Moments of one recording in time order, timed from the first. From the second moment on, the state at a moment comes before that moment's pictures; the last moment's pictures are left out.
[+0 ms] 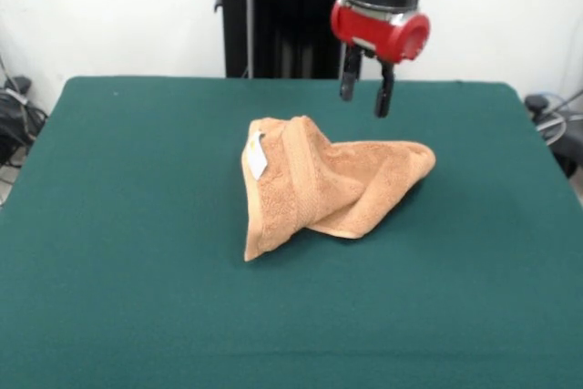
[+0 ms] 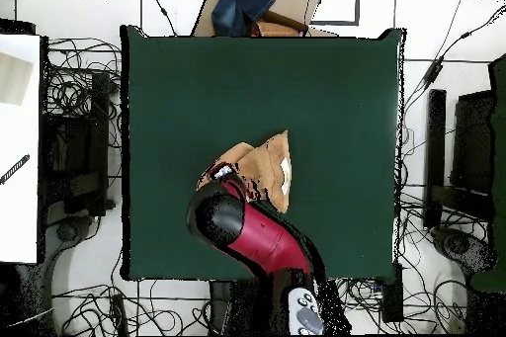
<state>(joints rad) -0.07 -0.78 -0.09 2.11 0.47 0.08 2.00</state>
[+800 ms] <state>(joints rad) -0.14 -0.62 -0.07 2.10 0.47 -0.14 2.00</state>
